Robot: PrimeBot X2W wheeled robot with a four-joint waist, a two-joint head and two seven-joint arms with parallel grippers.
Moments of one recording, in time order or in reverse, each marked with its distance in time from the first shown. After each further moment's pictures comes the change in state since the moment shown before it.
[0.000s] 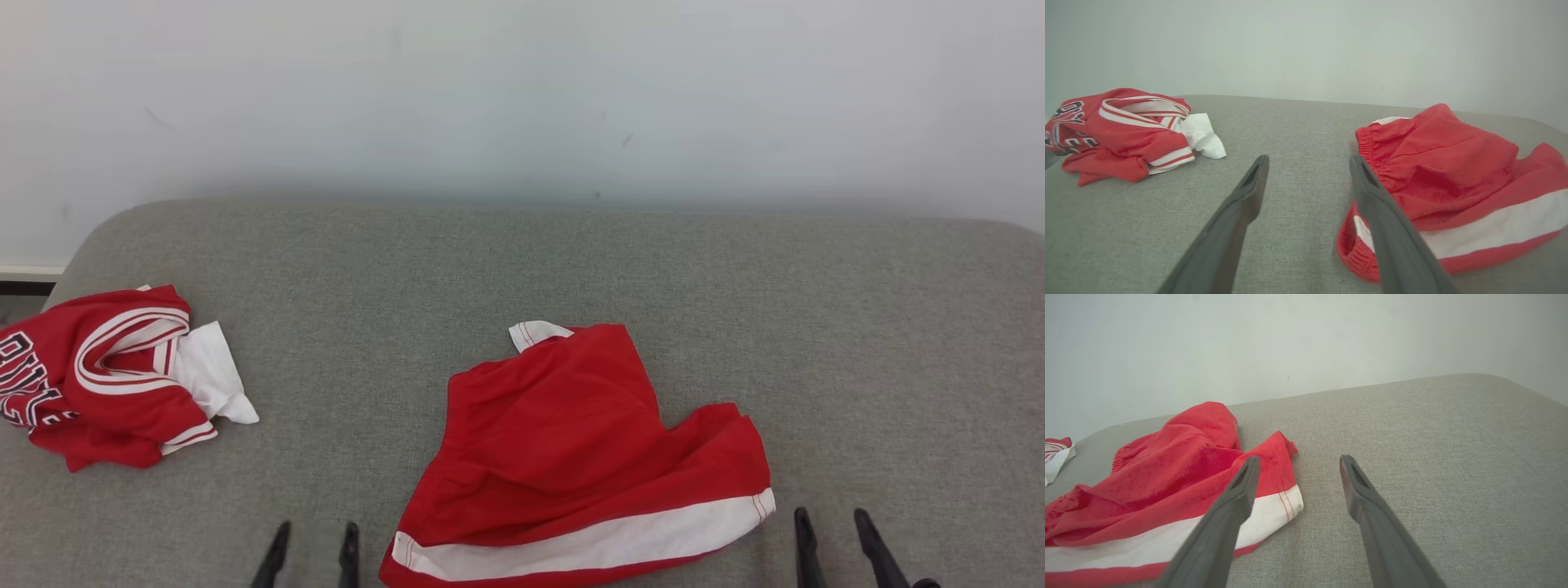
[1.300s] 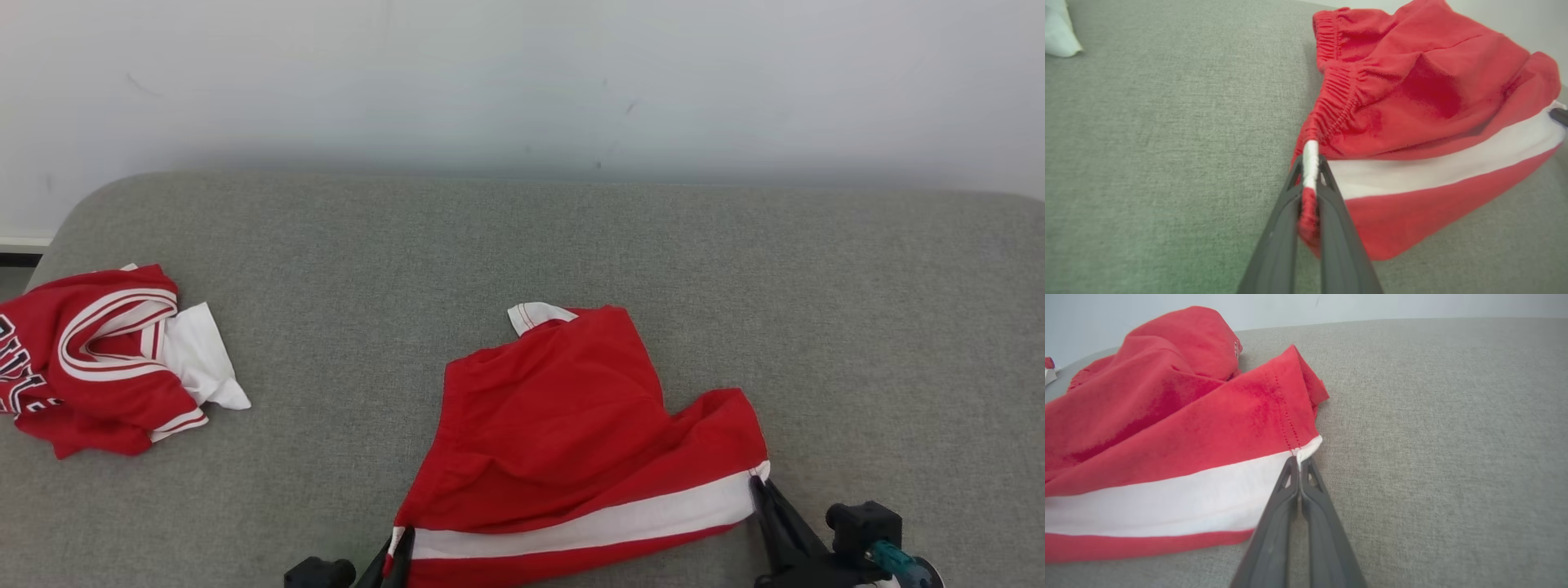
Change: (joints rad) left arm -0.284 0.049 -0.296 0.496 -0.229 -0.008 0.000; right arm -0.345 -0.098 0.217 0.508 0.055 0.000 -0.001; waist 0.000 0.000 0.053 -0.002
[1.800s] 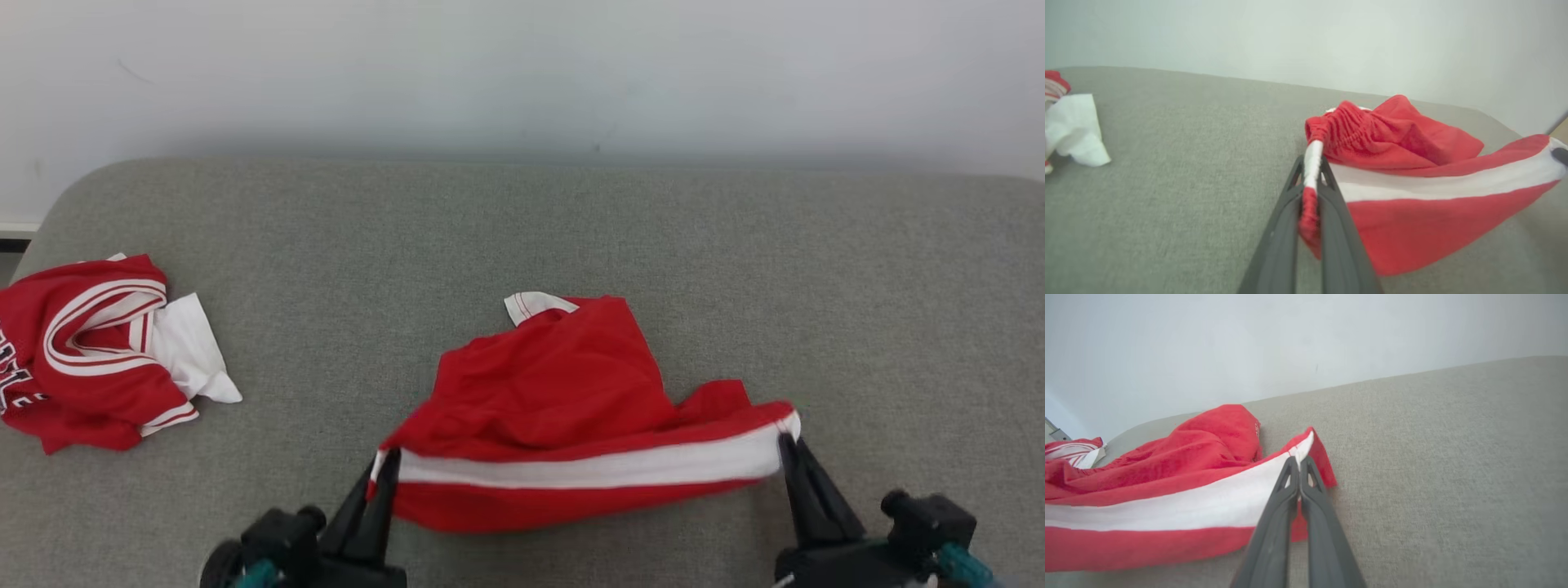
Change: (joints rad) left arm 0.051 0.027 0.058 -0.295 -0.004 0.000 0.000; right arm 0.156 -0.019 -0.048 -0.380 0.122 0.000 0.000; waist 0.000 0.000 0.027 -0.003
